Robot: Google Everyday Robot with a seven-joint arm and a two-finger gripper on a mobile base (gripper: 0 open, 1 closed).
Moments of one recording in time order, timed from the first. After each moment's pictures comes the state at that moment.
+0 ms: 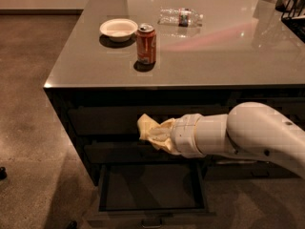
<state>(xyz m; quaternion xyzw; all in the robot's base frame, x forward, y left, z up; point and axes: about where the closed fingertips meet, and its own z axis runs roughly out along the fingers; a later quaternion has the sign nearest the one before) 0.463 -0.022 0.781 -0.54 0.71 0.16 0.43</state>
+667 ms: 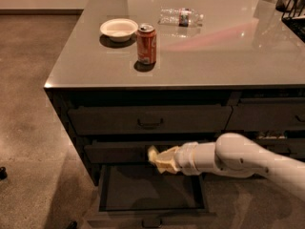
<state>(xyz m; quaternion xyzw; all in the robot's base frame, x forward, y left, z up) 0.498 -0.045 0.604 -0.44 0.78 0.27 0.36</state>
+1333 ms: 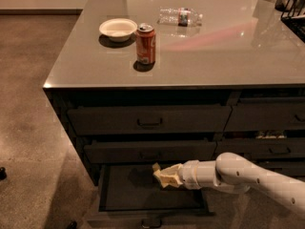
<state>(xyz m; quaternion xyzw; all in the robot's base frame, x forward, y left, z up) 0.495 -0.063 0.495 -0.38 0.80 0.33 0.33</state>
